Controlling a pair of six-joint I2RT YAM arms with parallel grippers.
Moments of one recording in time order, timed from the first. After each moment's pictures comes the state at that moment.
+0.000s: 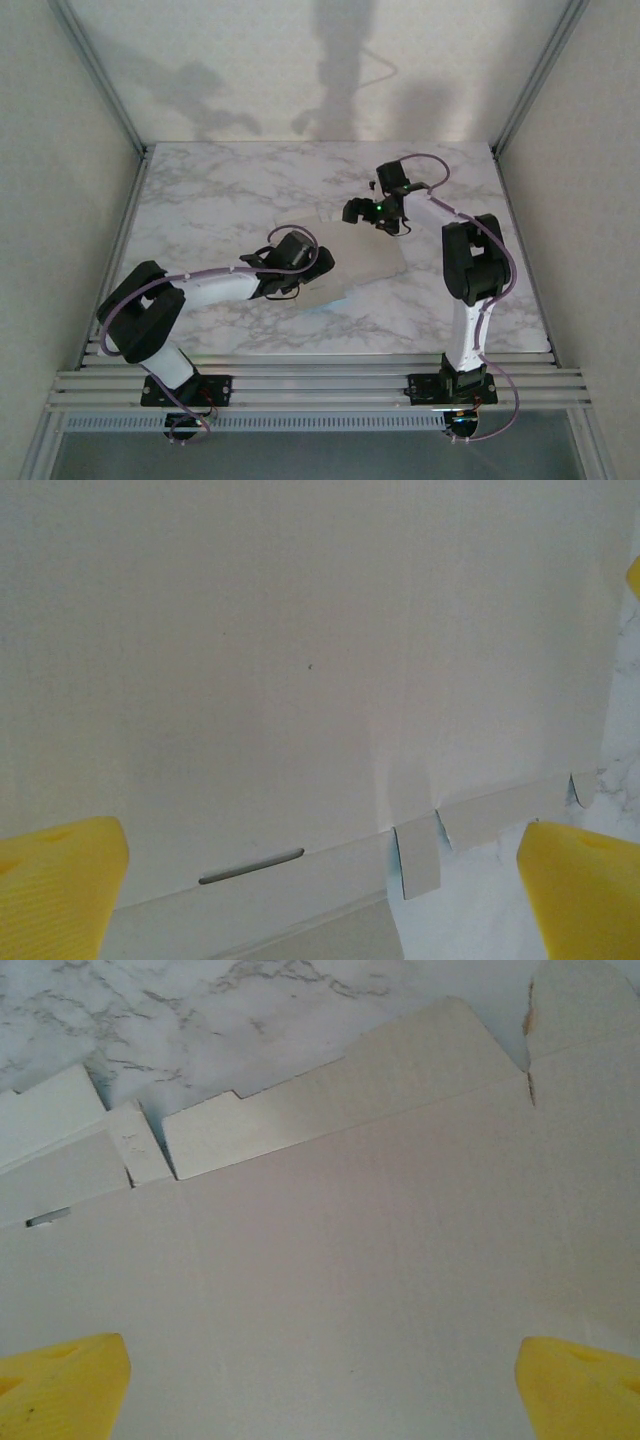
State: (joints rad) left arm -0.76 1.61 0.86 -0.14 -0.06 -1.18; right arm 0.34 1.99 1.42 -0.54 -0.29 0.41
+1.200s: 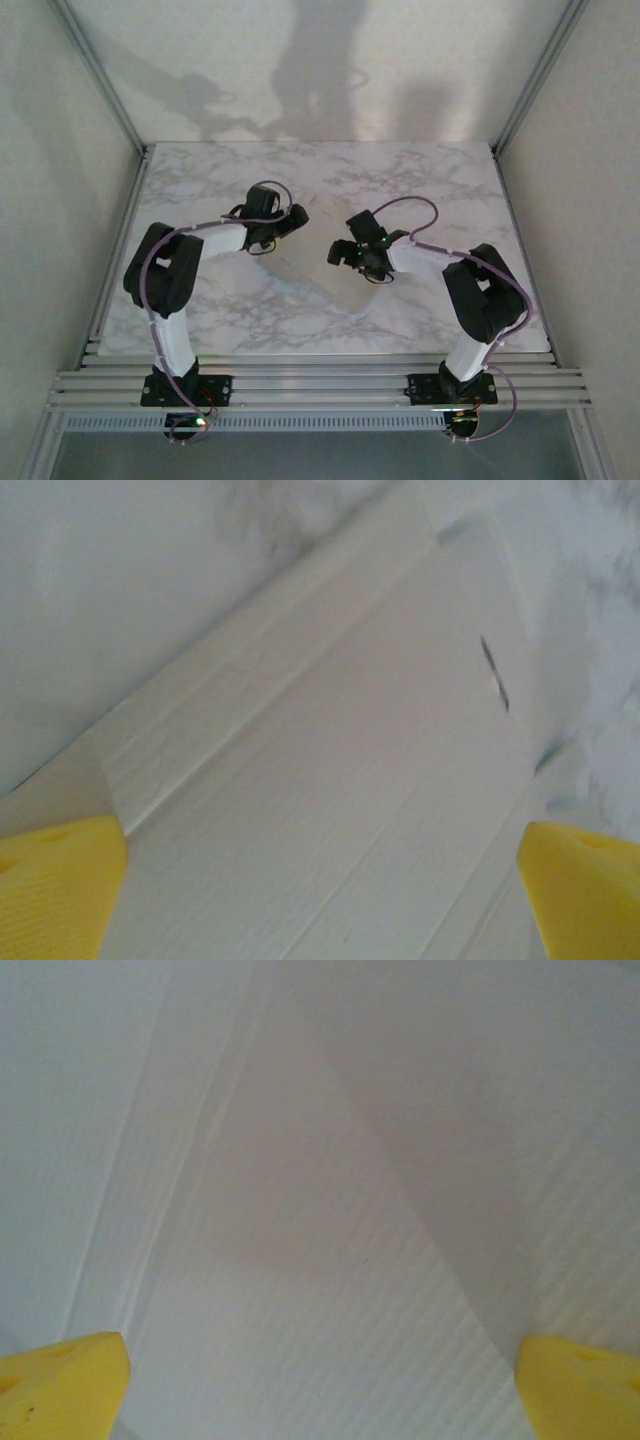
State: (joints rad) left arm -0.37 1.93 1.14 -0.03 0.18 -0.87; right arm 0.65 1.72 0.97 -0.35 -0.05 0.84
